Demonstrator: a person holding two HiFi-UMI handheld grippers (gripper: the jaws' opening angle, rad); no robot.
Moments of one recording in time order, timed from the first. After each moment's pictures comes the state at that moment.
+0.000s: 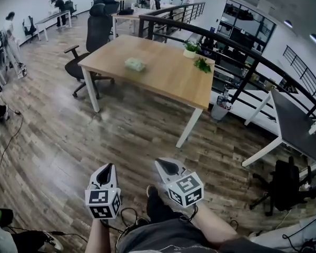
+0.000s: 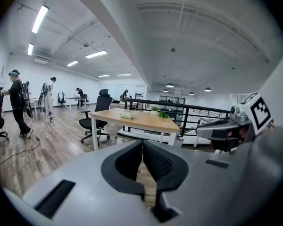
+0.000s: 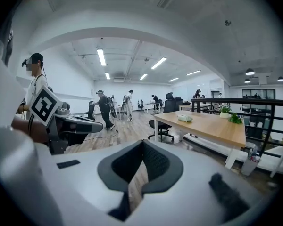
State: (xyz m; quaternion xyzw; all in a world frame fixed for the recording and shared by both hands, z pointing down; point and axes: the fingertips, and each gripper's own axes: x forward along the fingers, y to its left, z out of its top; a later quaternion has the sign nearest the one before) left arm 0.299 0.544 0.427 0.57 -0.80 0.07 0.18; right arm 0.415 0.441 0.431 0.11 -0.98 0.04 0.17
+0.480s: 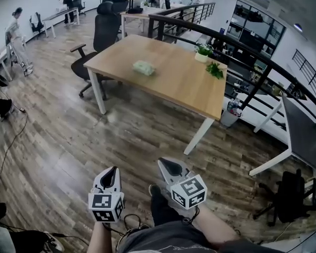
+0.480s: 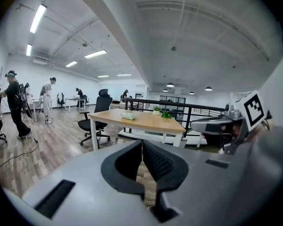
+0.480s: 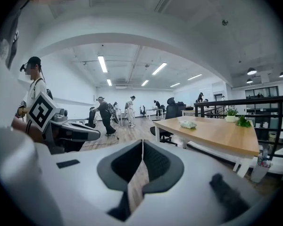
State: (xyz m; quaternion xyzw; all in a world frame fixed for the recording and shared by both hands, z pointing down) left arm 0.254 0.495 0.446 0.57 -0.80 0.07 0.18; right arm 0.355 0.382 0.438 0.10 -0.99 0.04 0.12
